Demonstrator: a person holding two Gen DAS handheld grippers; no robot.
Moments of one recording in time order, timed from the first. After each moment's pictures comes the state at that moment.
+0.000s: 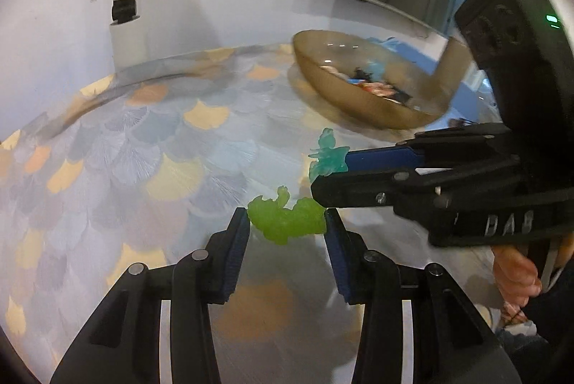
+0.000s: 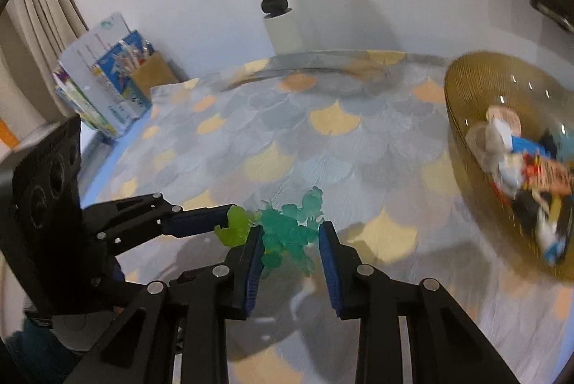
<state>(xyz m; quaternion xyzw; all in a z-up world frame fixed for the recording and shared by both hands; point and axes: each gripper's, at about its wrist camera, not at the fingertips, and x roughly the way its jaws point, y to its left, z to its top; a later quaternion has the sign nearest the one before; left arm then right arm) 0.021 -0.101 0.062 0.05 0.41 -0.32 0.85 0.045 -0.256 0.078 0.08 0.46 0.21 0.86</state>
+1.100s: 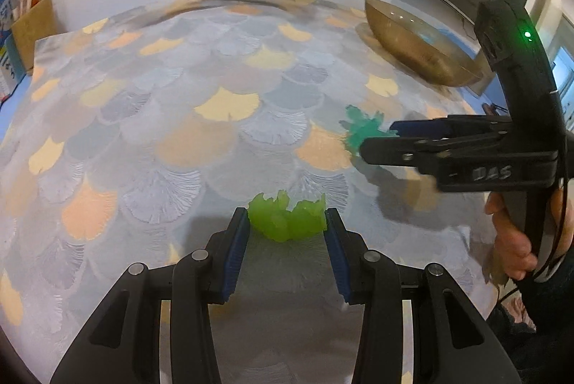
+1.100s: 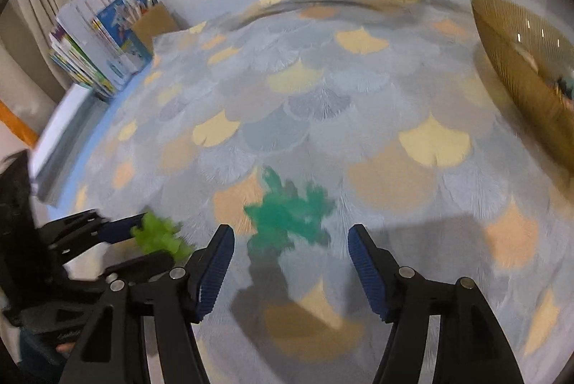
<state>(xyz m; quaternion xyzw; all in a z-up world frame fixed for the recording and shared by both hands) -0.040 -0.013 0.027 0.01 0.47 -0.21 0.86 0.009 -0.210 0.026 0.03 0.51 0.19 0.84</state>
